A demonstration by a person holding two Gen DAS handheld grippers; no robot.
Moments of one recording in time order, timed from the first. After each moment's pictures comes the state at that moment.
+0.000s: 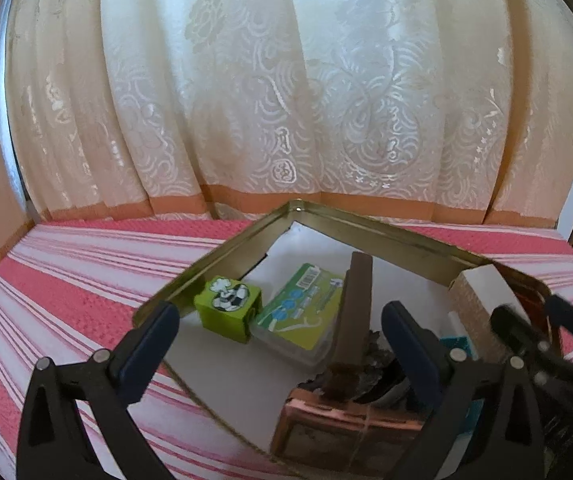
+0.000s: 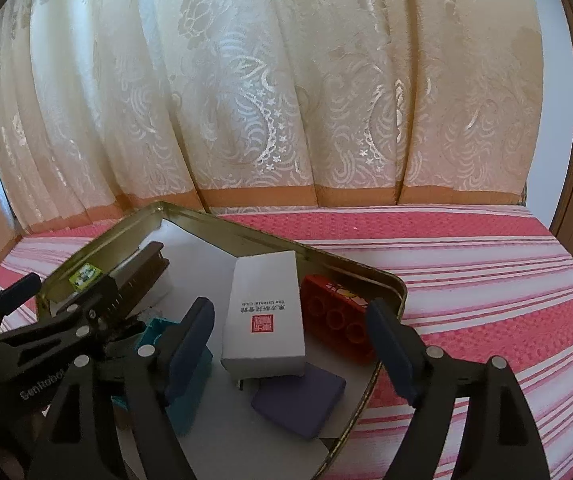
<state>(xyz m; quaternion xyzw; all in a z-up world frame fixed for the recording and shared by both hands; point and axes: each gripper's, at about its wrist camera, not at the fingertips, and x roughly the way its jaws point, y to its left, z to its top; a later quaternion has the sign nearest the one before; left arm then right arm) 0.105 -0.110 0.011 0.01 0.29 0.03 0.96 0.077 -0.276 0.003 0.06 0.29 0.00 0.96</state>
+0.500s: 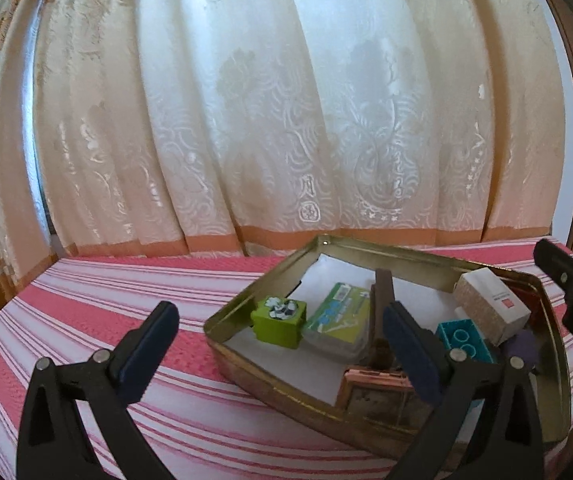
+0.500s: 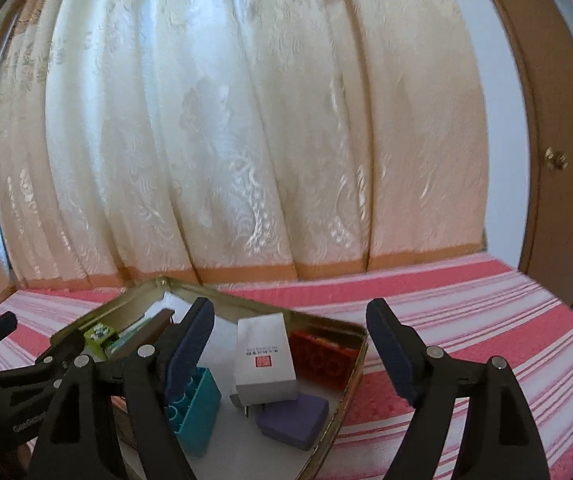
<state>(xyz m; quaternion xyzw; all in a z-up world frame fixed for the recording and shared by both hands) 0.060 -0.085 0.023 0.03 0.20 0.03 0.98 0.023 -0.267 0.025 0.06 0.13 -0.06 0.99</state>
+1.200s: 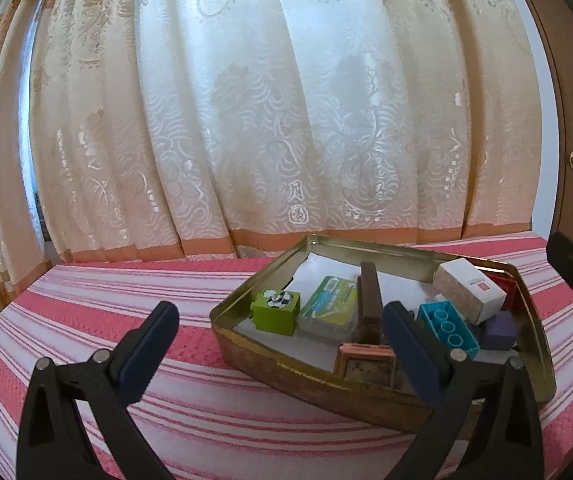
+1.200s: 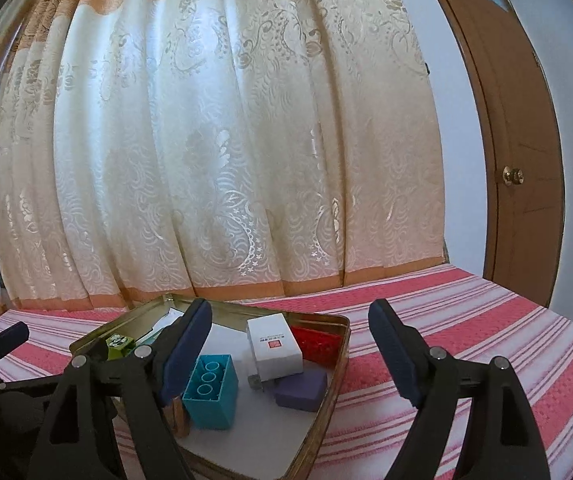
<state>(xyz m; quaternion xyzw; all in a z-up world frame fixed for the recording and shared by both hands) 0.035 -0.078 0.025 0.03 0.19 0.00 0.98 -0.036 -0.230 0.032 0.06 0.08 -0.12 0.99</state>
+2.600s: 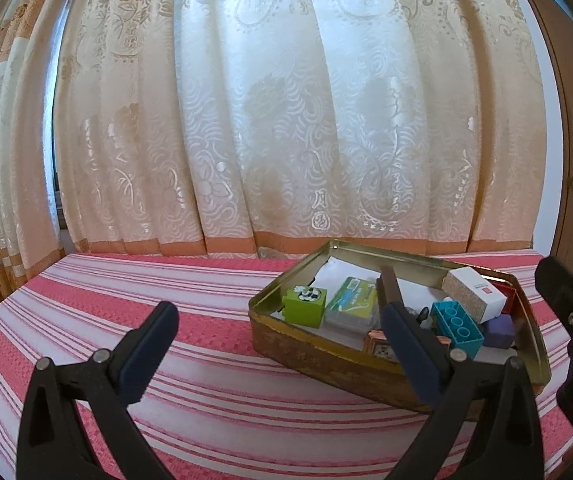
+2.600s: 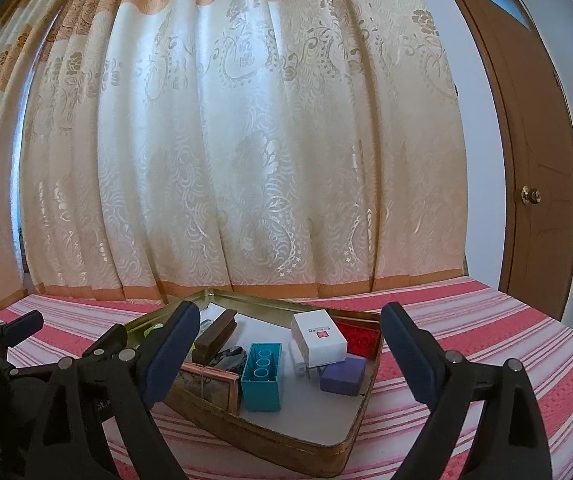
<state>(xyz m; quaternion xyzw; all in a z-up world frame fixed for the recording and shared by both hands) 0.011 -0.049 0.026 0.00 0.17 0.01 0.99 -0.058 -0.188 0.034 0.03 0.07 -0.08 0.99</state>
